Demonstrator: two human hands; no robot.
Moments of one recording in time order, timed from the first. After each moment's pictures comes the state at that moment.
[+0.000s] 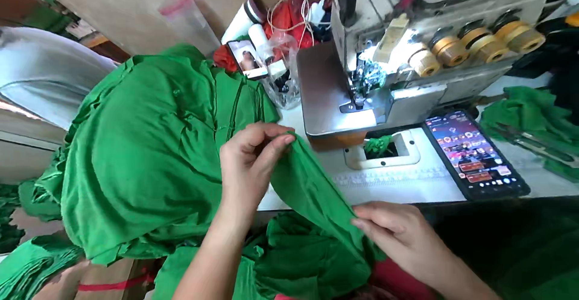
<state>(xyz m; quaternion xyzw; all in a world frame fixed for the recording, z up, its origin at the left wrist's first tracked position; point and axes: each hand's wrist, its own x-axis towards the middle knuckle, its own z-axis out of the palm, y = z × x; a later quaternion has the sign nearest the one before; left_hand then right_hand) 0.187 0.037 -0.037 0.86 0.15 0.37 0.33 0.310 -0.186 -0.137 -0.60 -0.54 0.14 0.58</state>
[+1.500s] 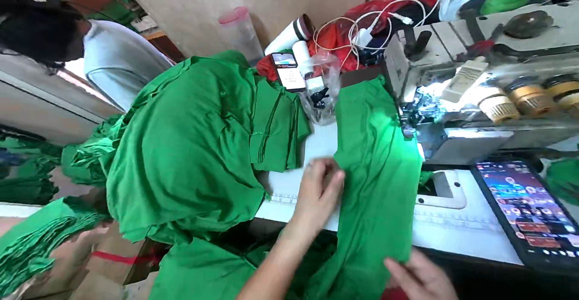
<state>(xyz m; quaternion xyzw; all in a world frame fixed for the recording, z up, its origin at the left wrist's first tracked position) 0.197 0.019 -0.129 0.83 0.25 0.29 0.41 0.281 -0.204 -0.162 -0.59 -0.32 0.36 0.65</state>
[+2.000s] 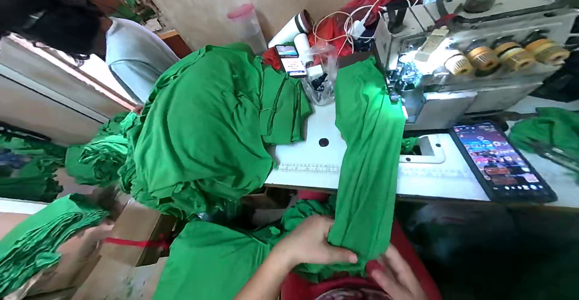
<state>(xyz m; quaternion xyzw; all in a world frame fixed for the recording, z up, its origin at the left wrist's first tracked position) 0.090 -0.054 -0.148 0.83 0.12 -0.05 0.55 0.209 -0.265 -0.224 -0.53 -0.35 0.39 0.66</state>
